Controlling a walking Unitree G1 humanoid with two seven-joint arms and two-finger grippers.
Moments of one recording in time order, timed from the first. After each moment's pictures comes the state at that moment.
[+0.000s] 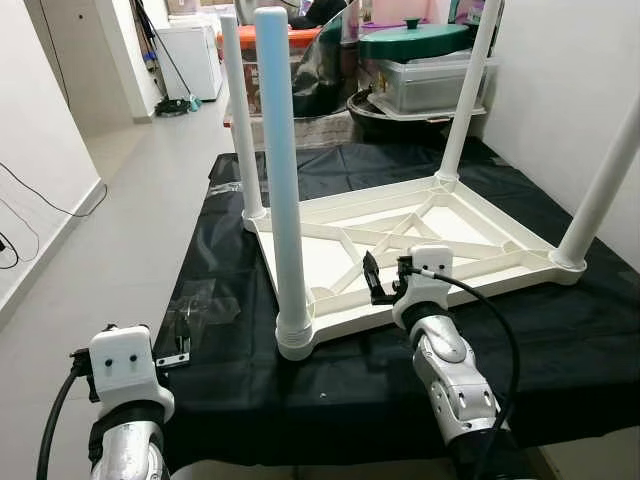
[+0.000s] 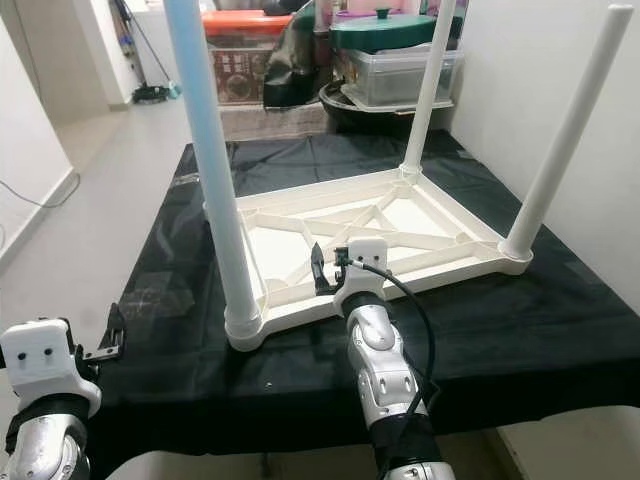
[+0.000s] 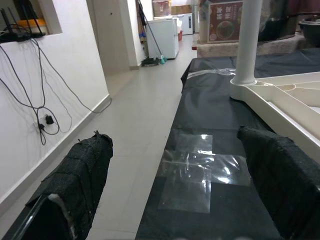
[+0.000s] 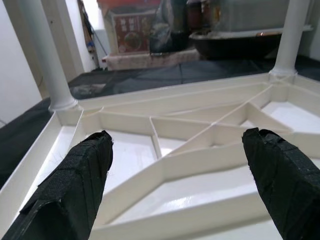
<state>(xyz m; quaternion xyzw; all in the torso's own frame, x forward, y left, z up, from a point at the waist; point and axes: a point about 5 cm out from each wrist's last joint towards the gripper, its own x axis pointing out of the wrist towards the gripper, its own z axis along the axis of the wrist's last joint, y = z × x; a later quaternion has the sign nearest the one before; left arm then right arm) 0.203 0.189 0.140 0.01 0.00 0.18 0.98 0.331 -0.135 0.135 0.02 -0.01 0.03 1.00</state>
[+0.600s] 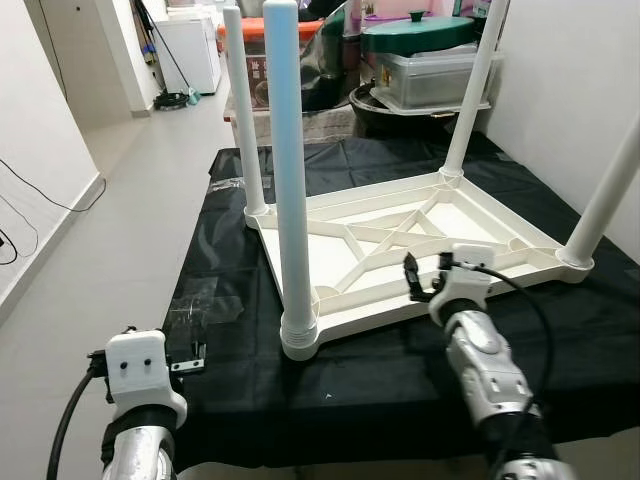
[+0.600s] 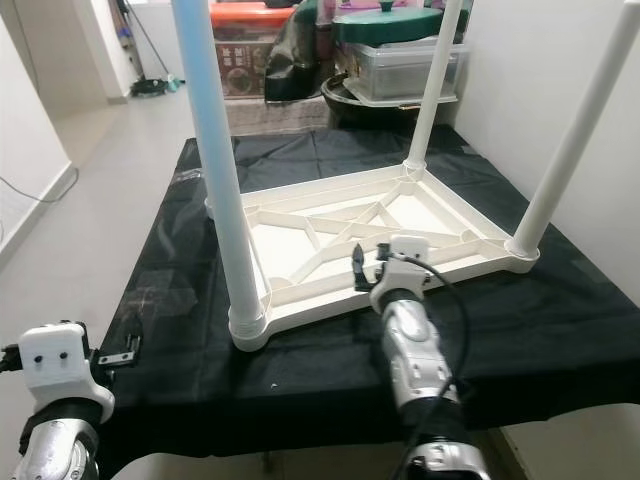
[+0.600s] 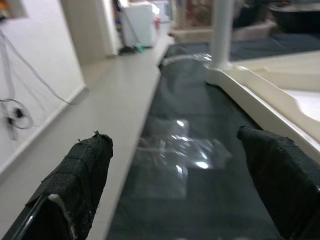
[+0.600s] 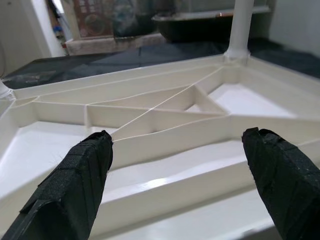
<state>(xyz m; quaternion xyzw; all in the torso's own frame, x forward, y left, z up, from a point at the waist) 0.199 0.175 0.129 0.00 0.02 0.12 0.99 0.338 -0.207 0.134 0.00 0.00 -0.01 1.00</state>
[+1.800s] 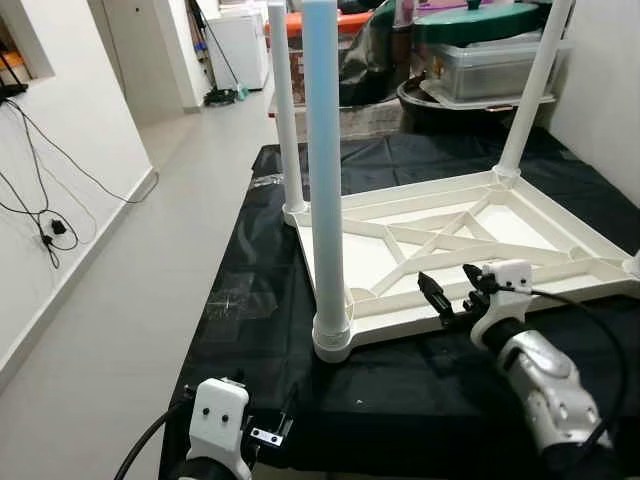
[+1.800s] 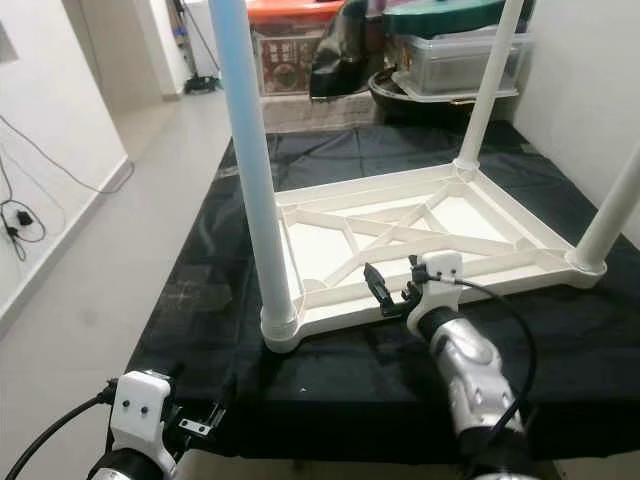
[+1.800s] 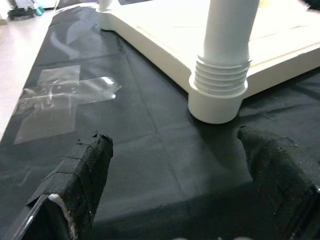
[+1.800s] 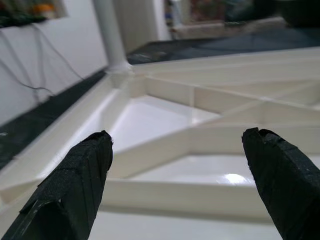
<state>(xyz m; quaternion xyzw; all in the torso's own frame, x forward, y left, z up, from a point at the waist) 0.171 0.119 0.099 -0.03 0.09 -0.12 0.99 0.315 -0.230 0.136 0.02 0.02 0.19 0.98</state>
